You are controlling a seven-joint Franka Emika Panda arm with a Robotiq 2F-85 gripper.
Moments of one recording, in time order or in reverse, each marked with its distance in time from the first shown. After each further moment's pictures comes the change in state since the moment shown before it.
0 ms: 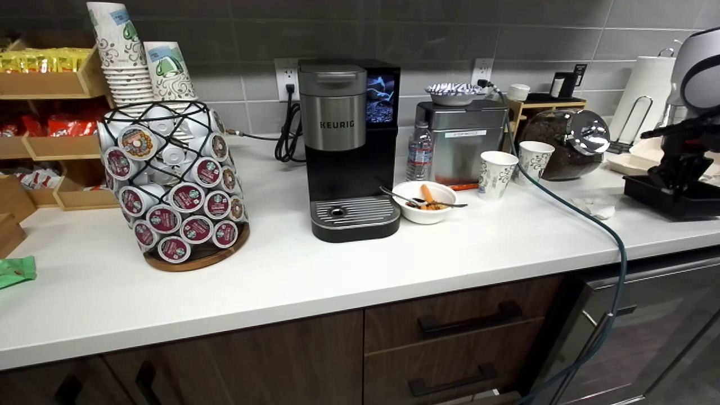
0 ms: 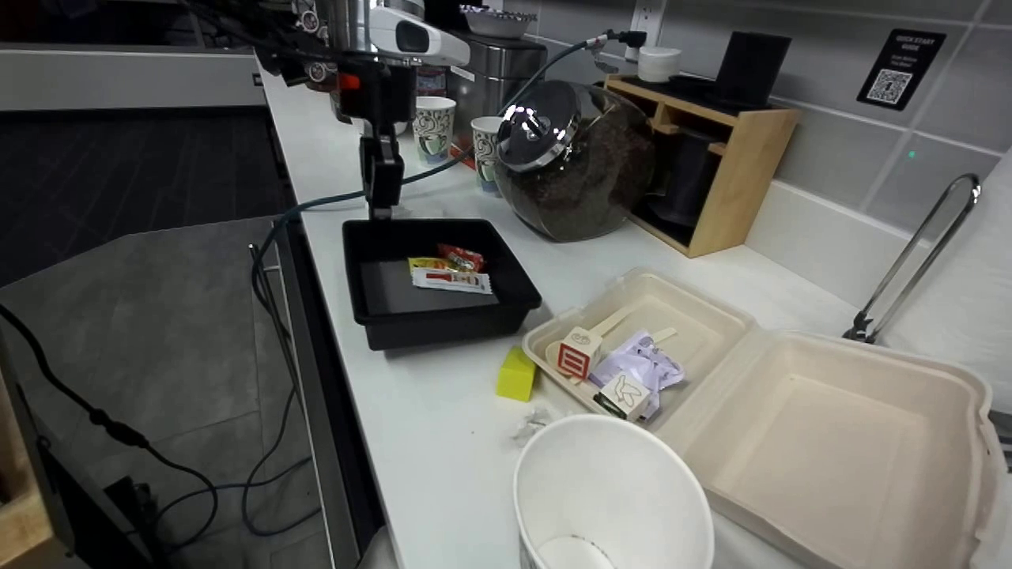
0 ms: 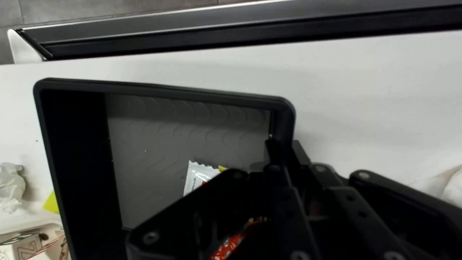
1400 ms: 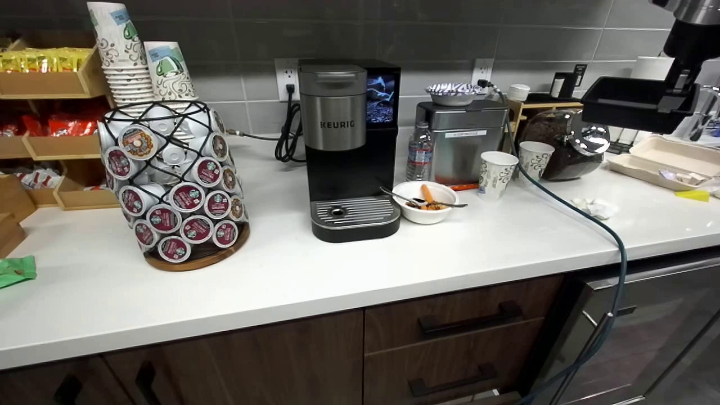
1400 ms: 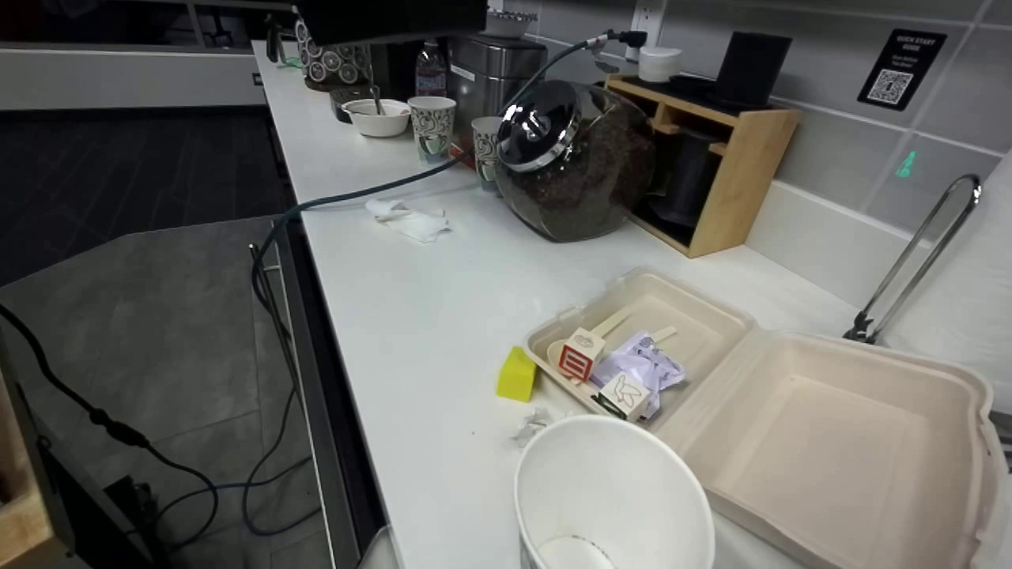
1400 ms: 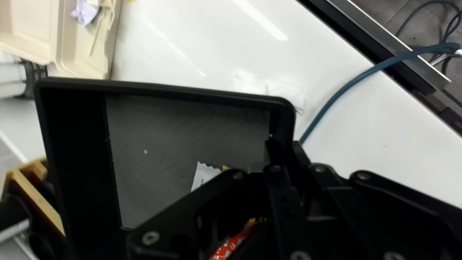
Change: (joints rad) arm 0.211 -0.463 0.238 -0.094 -0.273 -0.162 -0.199
